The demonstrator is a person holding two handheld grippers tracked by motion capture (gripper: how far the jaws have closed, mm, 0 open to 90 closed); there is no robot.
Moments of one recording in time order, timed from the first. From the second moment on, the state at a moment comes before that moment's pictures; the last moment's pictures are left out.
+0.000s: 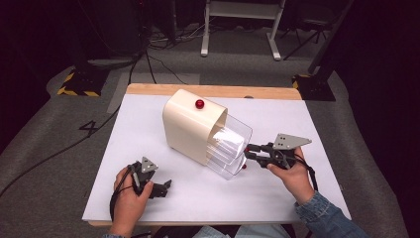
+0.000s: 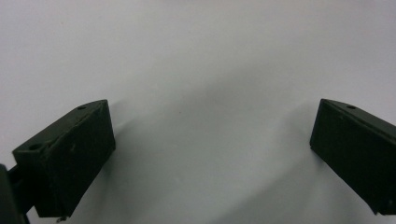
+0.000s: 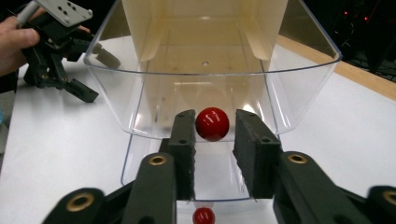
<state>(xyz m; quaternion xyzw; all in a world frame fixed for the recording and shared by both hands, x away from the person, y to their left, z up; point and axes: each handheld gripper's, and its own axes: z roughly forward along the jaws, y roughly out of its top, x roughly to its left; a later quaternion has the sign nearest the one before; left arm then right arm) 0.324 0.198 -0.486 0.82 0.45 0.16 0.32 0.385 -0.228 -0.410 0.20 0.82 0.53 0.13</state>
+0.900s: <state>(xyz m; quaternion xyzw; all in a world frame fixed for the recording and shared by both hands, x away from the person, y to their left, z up) 0.324 0.198 -0.486 0.82 0.45 0.16 0.32 0.375 -0.278 -0.412 0.26 0.81 0.51 0.16</state>
